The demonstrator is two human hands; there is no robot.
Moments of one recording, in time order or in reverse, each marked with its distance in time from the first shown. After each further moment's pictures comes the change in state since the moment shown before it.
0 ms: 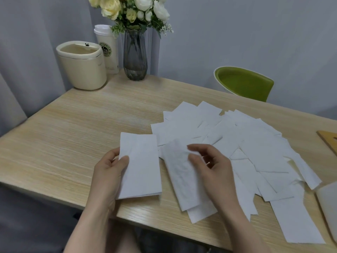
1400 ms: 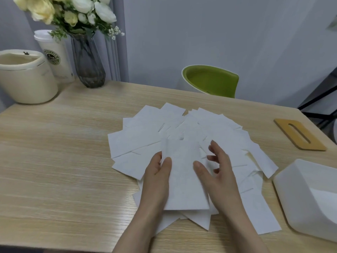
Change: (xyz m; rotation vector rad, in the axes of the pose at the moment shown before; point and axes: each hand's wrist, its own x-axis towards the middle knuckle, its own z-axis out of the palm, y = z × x) left_hand -0.050 -0.020 0.171 -0.050 -0.416 0.008; right_hand 0.005 0.040 -0.090 -0.107 0.152 0.119
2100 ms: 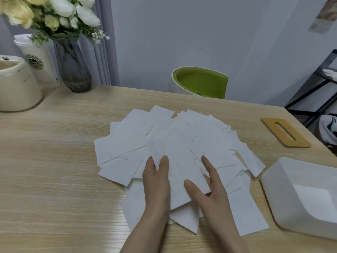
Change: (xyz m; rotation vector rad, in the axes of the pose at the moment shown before) left_hand 0.003 -0.009 0.036 -0.231 0.150 -0.098; right_hand -0.026 0.028 -0.011 0.286 -0.081 0.151
